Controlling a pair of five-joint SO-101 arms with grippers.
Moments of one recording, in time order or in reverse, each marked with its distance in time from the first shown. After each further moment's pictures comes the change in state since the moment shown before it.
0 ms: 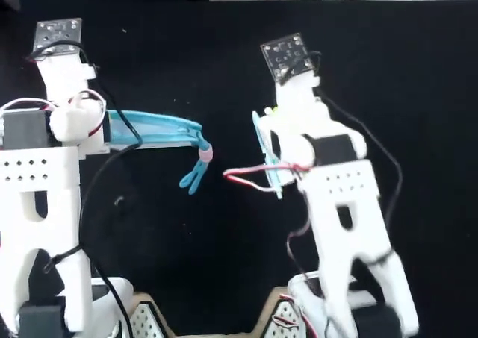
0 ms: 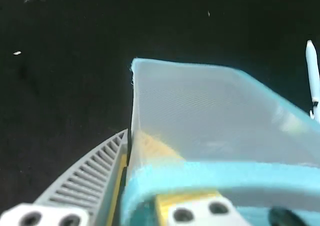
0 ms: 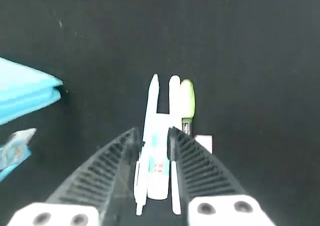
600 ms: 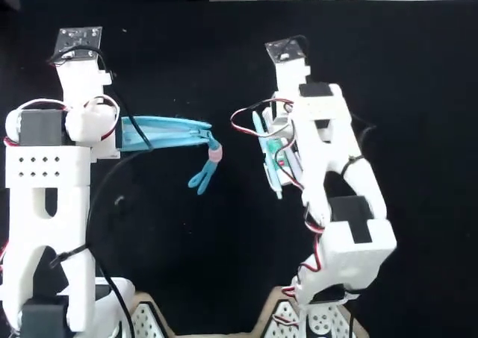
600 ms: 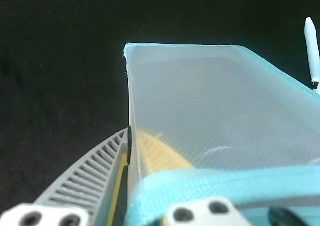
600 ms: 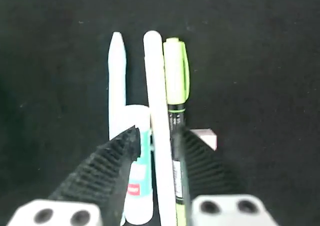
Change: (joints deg) left arm 2.0 0.0 2.9 -0.1 0.0; right arm 5.8 41.7 -22.0 2.1 0.0
